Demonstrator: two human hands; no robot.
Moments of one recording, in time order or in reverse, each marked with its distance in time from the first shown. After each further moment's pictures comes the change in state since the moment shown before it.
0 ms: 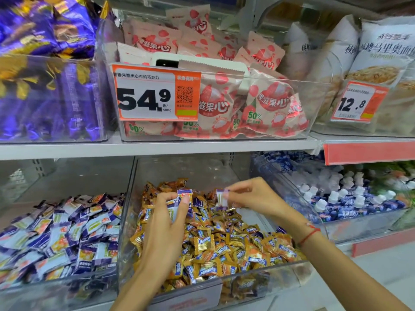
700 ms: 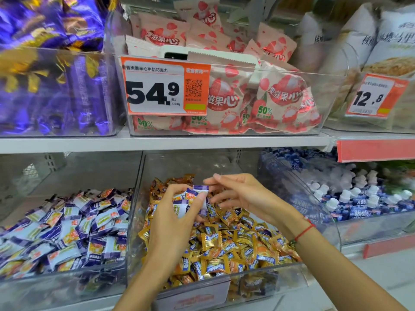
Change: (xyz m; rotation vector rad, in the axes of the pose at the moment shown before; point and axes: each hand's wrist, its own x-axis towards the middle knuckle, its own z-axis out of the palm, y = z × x) left_hand -0.001 0.009 -0.002 -0.238 0.010 0.038; right_hand 0.001 -0.026 0.030 0.363 -0.203 0.054
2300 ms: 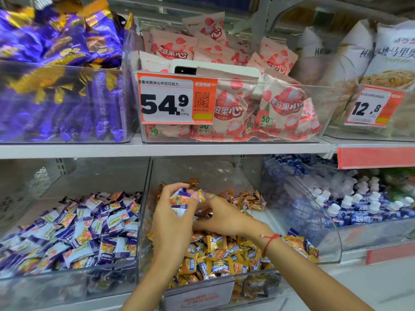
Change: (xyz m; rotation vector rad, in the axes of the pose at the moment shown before) left_hand 0.004 -0.001 -0.002 0.033 0.182 0.088; right_hand 0.024 0.031 0.042 -0.718 -0.129 -0.163
